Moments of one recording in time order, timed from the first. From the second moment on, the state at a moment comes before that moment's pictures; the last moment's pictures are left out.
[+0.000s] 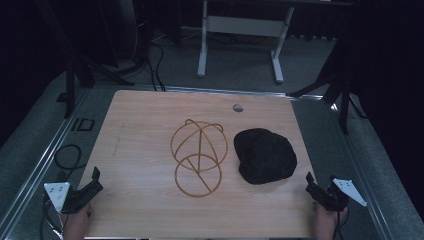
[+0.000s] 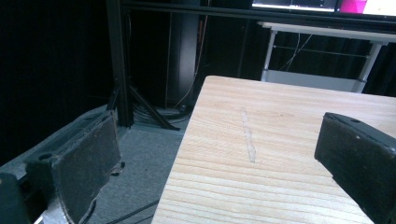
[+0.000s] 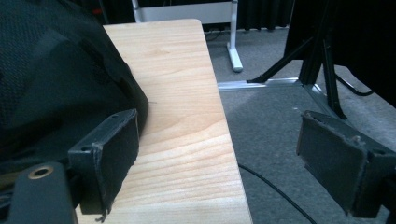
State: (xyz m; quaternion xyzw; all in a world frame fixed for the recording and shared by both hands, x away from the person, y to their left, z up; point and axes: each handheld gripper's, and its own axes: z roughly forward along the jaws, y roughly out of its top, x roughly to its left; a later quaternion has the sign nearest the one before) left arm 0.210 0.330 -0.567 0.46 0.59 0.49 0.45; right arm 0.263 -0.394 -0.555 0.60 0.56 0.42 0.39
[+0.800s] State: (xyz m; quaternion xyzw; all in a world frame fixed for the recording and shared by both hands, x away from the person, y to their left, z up) left arm 0.210 0.330 -0.567 0.46 0.59 0.49 0.45; right arm 0.264 -0.374 -0.476 0.54 0.61 0.47 0.33
